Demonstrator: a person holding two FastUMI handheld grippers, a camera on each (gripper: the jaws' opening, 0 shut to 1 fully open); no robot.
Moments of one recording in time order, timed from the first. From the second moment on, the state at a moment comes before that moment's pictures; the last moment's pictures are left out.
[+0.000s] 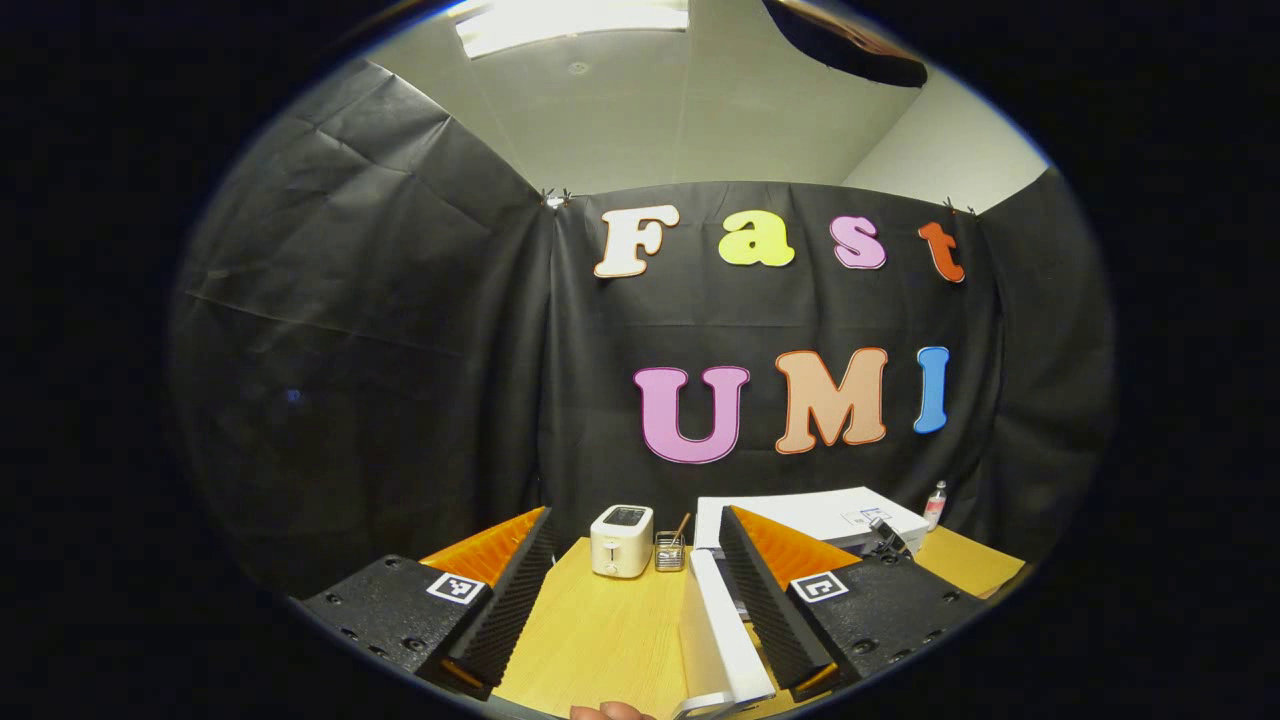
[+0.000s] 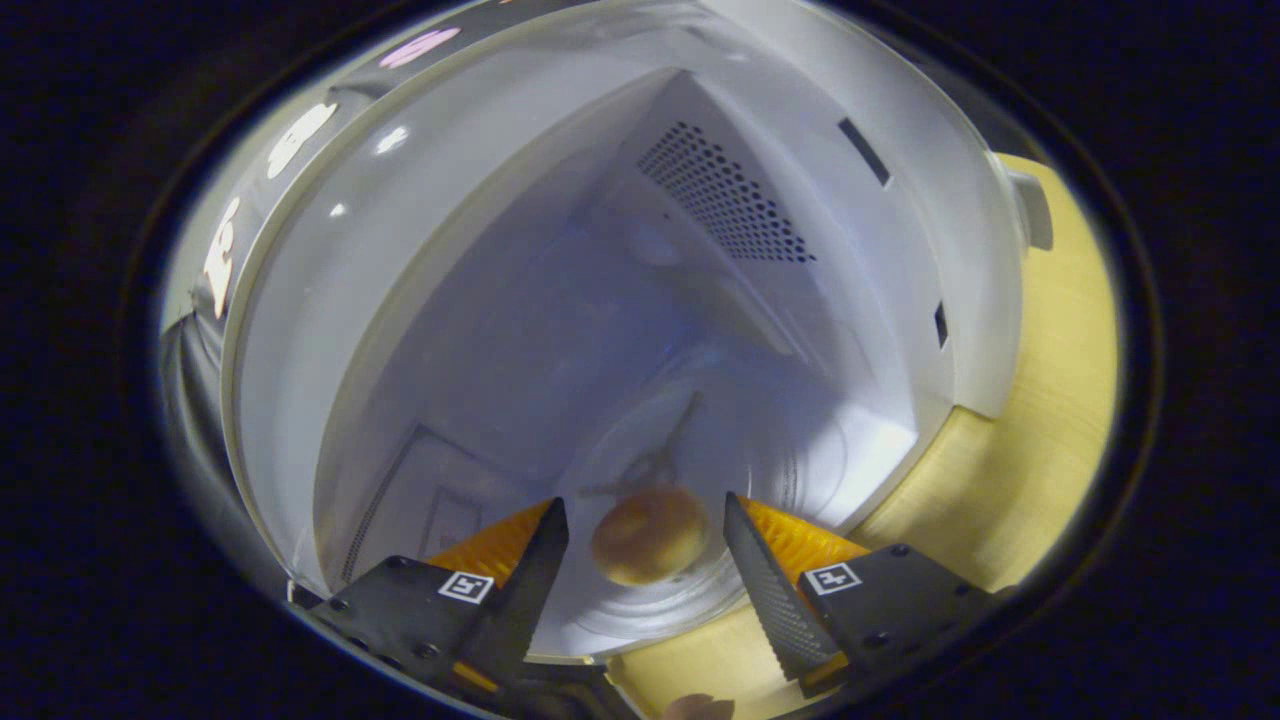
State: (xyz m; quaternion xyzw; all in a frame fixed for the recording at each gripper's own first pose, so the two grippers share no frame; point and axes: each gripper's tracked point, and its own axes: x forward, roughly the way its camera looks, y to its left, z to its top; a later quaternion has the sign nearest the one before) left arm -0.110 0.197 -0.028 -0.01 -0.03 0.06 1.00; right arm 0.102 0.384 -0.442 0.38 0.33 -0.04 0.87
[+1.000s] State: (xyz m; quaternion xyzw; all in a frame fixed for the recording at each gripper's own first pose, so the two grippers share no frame) left arm -0.127 0.190 -0.045 -0.03 -0.01 0.05 1.00; right arm 0.057 0.321 -0.270 0.14 0.17 0.13 0.97
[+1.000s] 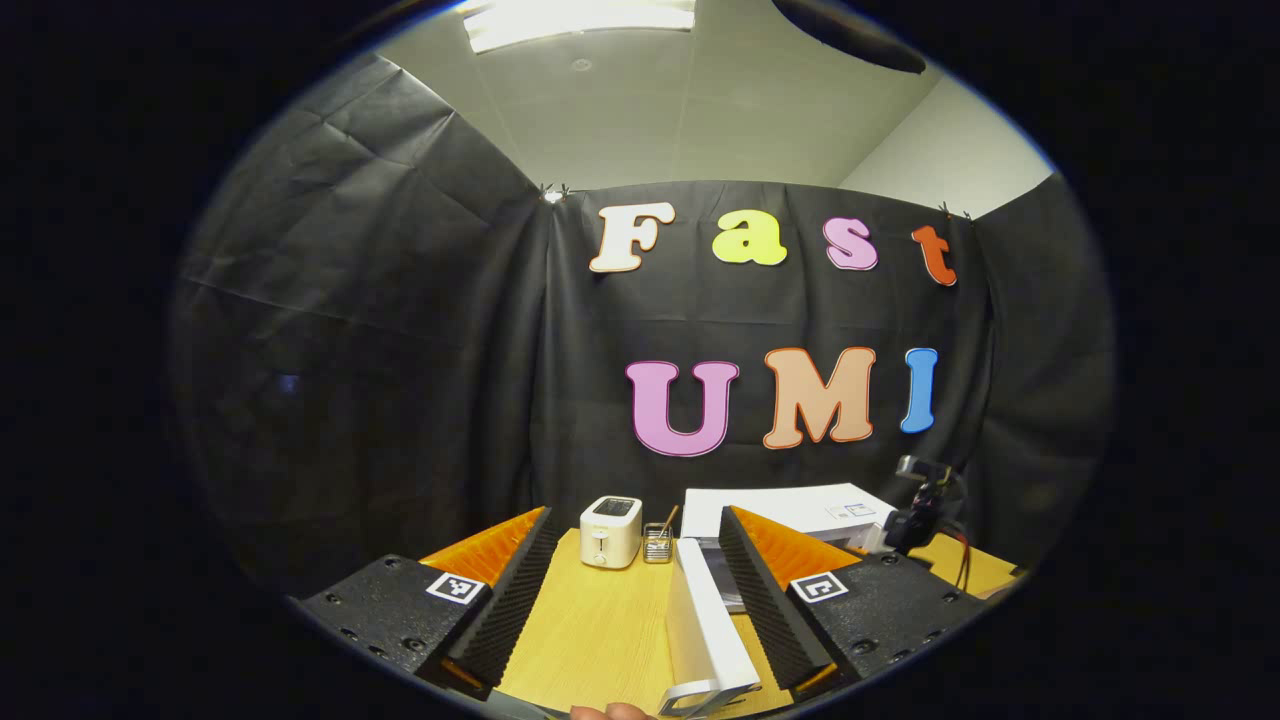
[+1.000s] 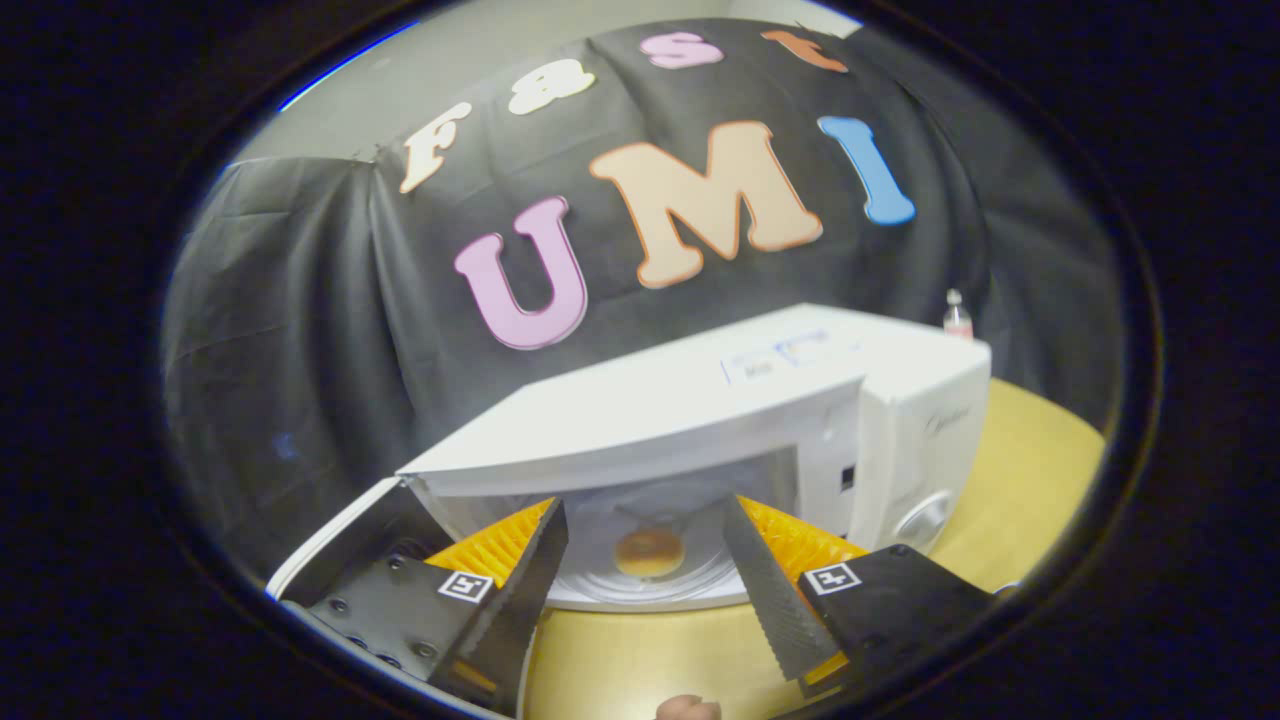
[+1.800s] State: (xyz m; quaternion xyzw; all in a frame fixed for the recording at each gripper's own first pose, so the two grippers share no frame) left arm -0.129 0.207 -0.188 -0.19 0.16 0.06 0.97; right arm 0.033 0.189 -0.045 0.07 0.02 0.07 0.99
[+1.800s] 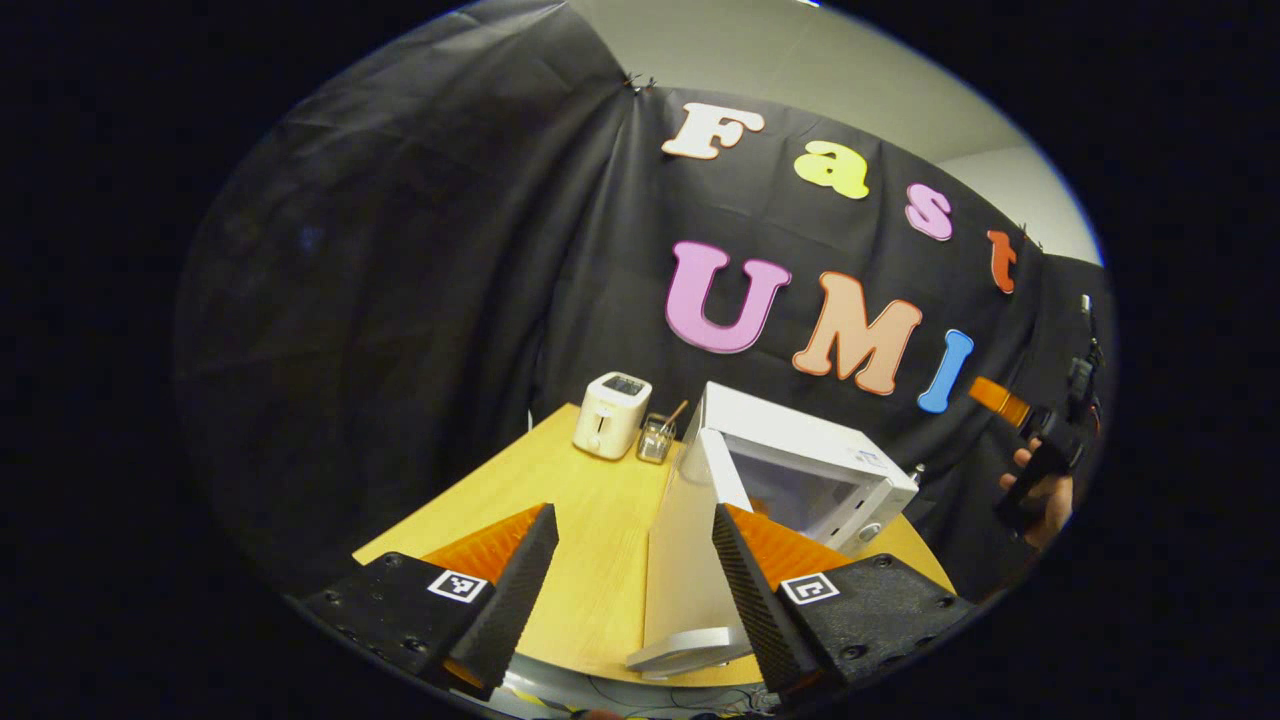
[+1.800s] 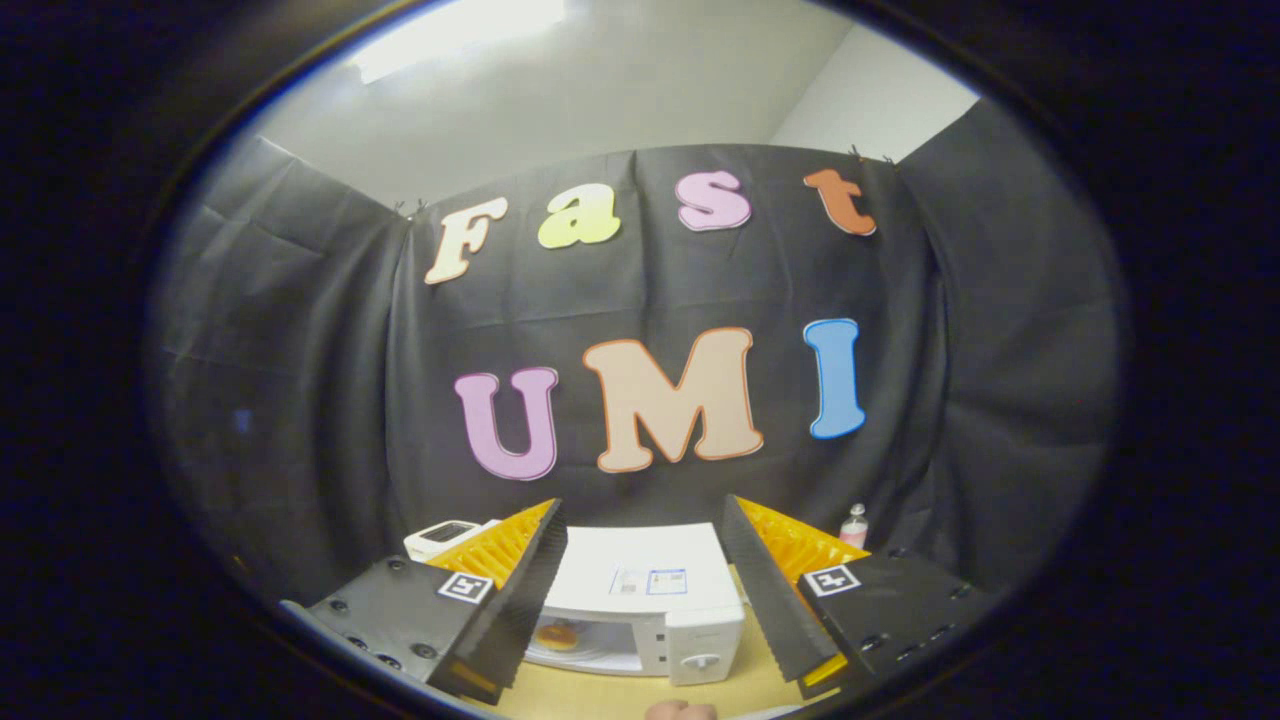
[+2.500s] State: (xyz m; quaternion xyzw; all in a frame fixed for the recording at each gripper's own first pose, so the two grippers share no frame) left arm -0.147 0.157 -0.331 -0.26 0.34 0.03 0.90; right arm 0.028 0.153 0.021 0.02 -0.04 0.06 1.00
